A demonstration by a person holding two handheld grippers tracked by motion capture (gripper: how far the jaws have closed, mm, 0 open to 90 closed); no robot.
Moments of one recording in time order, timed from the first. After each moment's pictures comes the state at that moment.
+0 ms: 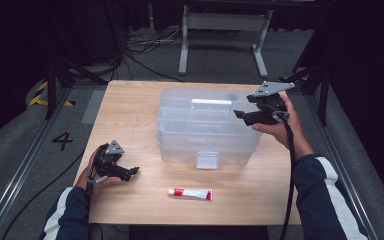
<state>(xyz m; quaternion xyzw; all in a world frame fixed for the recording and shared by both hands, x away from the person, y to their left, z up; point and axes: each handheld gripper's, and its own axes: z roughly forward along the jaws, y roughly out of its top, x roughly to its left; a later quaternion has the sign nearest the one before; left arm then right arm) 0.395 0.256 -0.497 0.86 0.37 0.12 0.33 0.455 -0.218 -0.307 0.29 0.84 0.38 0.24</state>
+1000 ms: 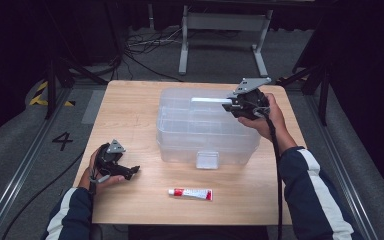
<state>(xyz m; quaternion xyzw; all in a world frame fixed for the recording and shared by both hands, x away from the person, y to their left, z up) 0.396 0.253 -0.495 0.85 0.39 0.13 0.32 0.472 -0.178 -0.308 0.25 0.87 0.35 0.24</state>
